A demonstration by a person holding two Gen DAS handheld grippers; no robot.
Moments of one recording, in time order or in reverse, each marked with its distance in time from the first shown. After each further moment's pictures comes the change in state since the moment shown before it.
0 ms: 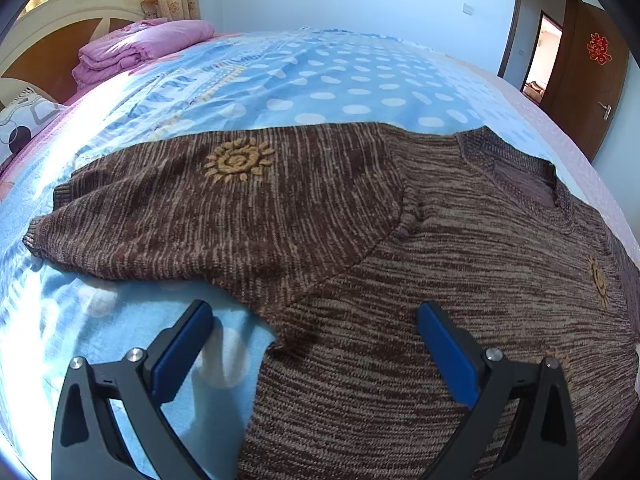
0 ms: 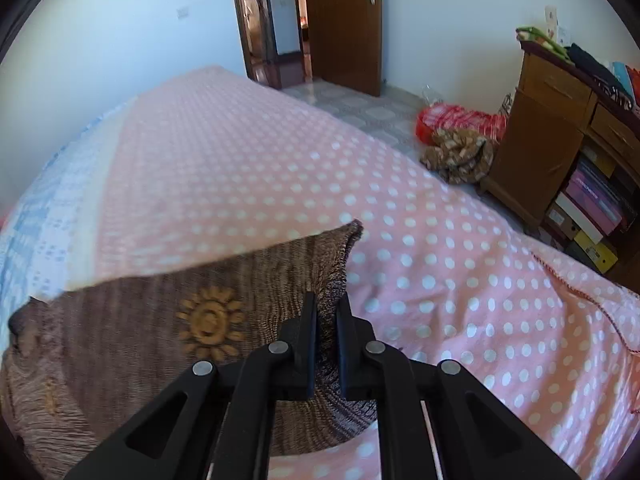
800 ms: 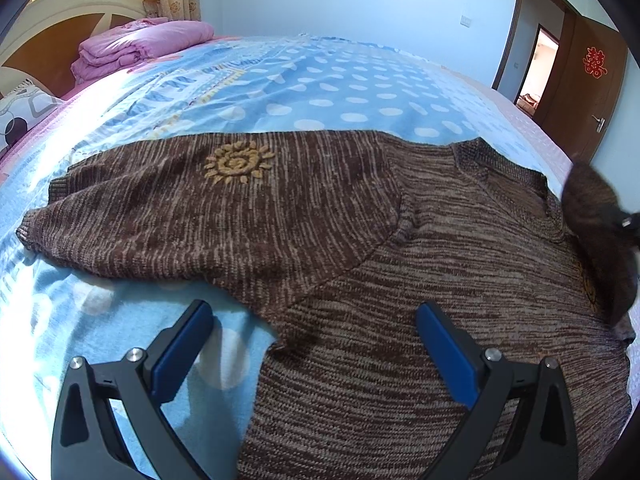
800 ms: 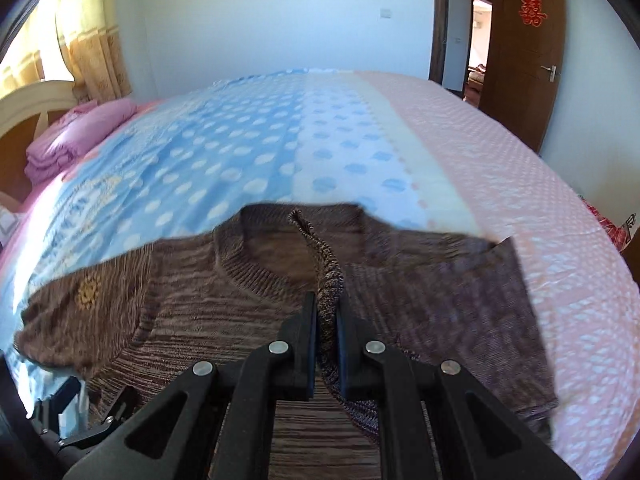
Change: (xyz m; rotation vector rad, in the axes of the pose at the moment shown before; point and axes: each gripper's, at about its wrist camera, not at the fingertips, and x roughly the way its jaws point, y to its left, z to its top) left arm -0.003 0.007 0.000 -0.027 -0.029 -0.043; right arm -0.093 0.371 -0.151 -0.435 -0.053 0.334
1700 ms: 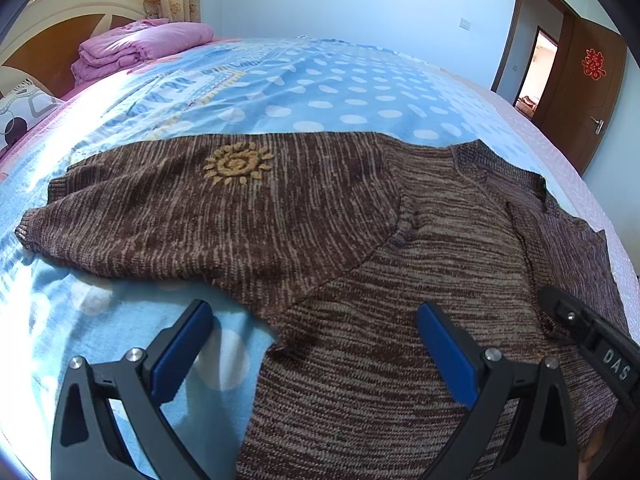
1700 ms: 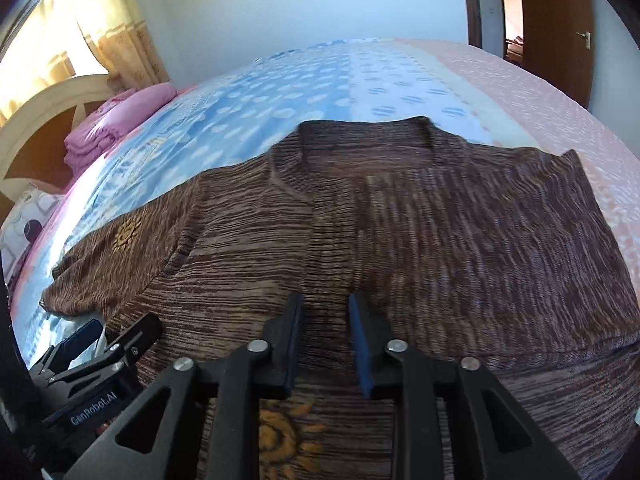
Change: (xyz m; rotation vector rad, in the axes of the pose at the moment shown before) left arm 0.000 0.002 0.000 0.000 -0.008 -0.006; right arm 0.018 0.007 -0.066 0.024 0.073 0.213
